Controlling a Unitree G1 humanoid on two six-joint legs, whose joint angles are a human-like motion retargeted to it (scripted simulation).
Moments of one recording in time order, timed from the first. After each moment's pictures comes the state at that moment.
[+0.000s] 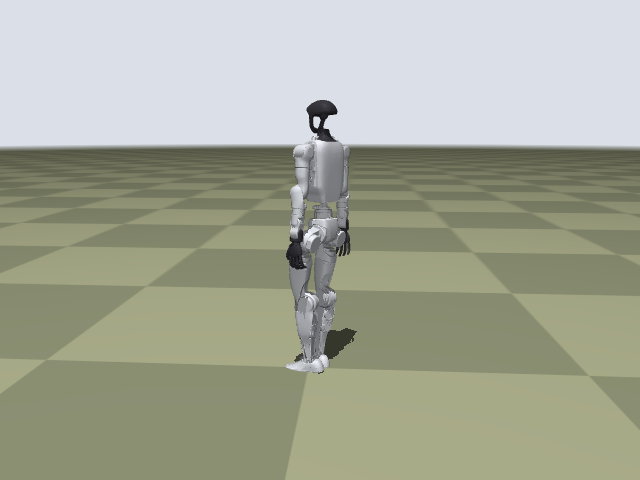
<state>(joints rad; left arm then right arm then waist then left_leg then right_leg) 0.03 0.11 0.26 1.50 0.23 0.05 -0.01 -0.05 -0.12 -0.19 1.59 -0.50 -0.02 0.05 -0.10 -0.04 -0.05 -0.13 -0.07 0.19 0.08 0.09 0.00 -0.09 0.06 -0.30 0.00 0.09 -0.15</state>
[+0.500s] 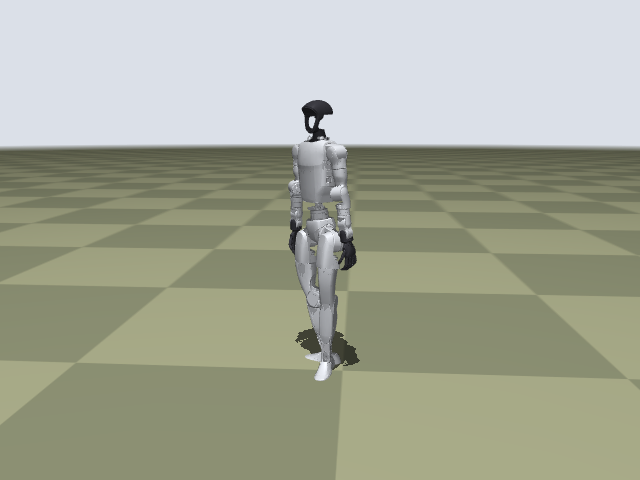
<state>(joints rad) 0.08 0.10 0.30 1.55 0.12 0.01 0.09 0.01 -0.13 -0.28 1.61 -0.52 -0.03 0.06 0.10 -0.09 -0.10 -0.07 -0.01 0.76 -0.01 0.08 0.11 0.04 -0.12 -1.02 0.08 -0.15 -0.06</state>
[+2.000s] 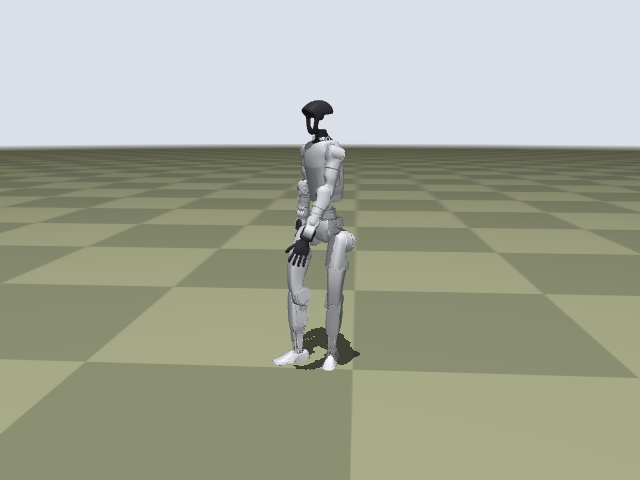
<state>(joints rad) -0.40 0.12 -0.20 1.37 0.23 -0.01 -0.13 -0.10 -0.10 -0.23 1.50 -0.66 -0.04 0.07 -0.26 -0.02 0.04 -0.07 -0.01 0.66 0.20 -0.08 0.16 -0.30 -0.09 -0.22 0.19 -0.01 0.02</state>
